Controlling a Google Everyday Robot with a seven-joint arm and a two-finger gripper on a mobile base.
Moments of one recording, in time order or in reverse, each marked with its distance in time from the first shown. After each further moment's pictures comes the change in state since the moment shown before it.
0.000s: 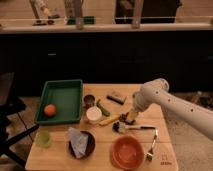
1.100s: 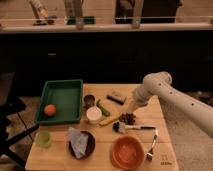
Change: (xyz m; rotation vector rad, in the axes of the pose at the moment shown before) arm -0.026 -0.040 -0.015 0.020 -0.080 -0.149
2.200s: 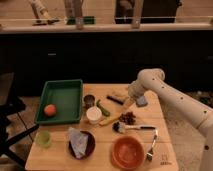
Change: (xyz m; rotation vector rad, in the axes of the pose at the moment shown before) arm -0.033 -0.026 0.026 -0.016 -0.047 -0.113
